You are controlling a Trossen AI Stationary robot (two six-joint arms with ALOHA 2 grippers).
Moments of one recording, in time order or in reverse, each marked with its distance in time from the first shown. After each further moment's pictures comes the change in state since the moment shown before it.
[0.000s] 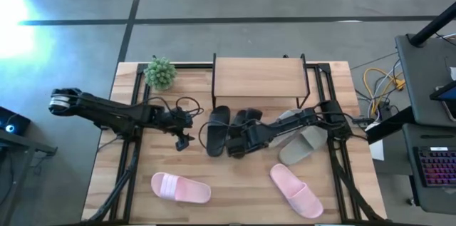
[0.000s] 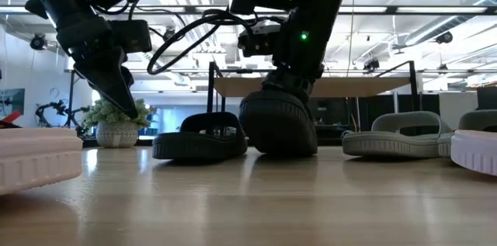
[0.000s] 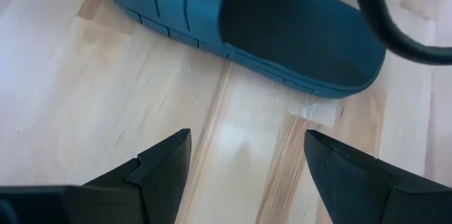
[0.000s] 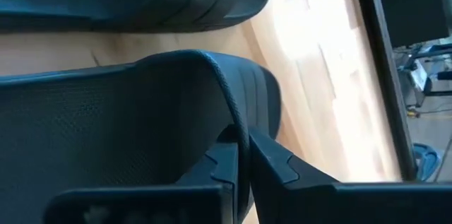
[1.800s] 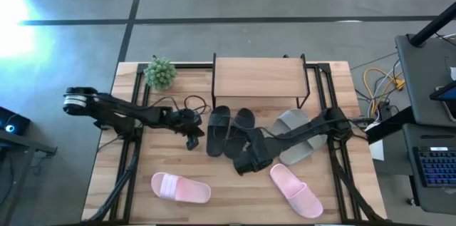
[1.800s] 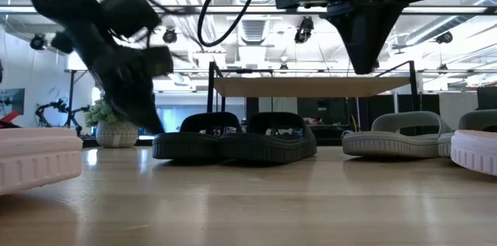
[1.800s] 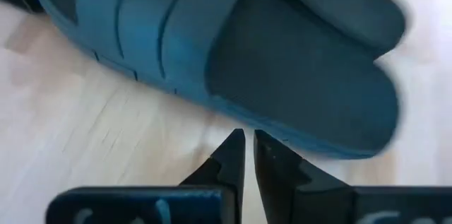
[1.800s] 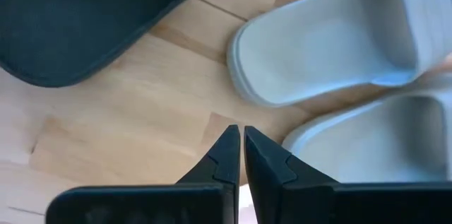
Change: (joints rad) left arm 0.086 0.247 -0.071 0.423 0.113 0.021; right arm 0.168 -0.002 0.284 -0.569 -0.462 1.099
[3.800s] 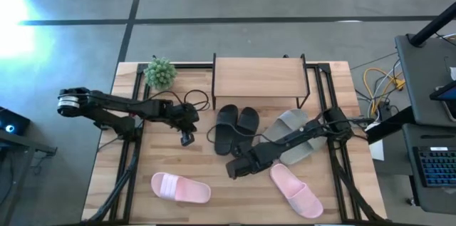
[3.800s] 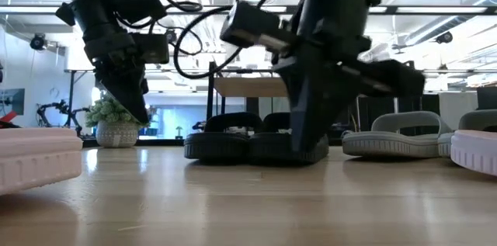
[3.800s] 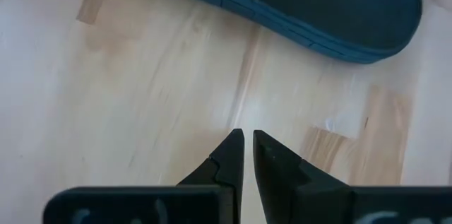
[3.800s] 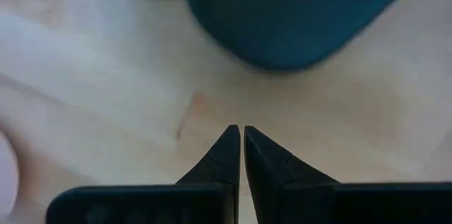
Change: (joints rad) left arm 0.040 -0.105 0.154 -0.444 -0.006 0.088; right arm -0.016 0.001 -0.317 0.780 -0.134 0.021
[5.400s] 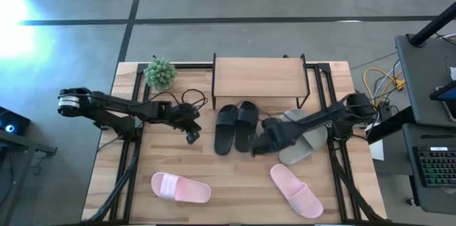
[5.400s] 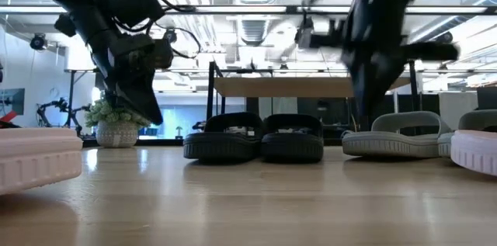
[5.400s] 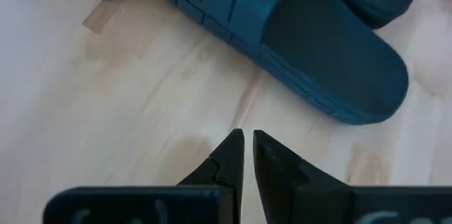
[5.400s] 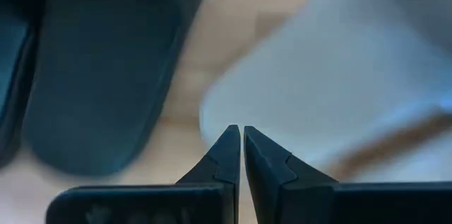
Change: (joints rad) left arm 0.001 0.009 -0.078 0.215 -0.022 -0.215; right arm -0.107 -0.306 -0.275 -0.251 0.153 0.135
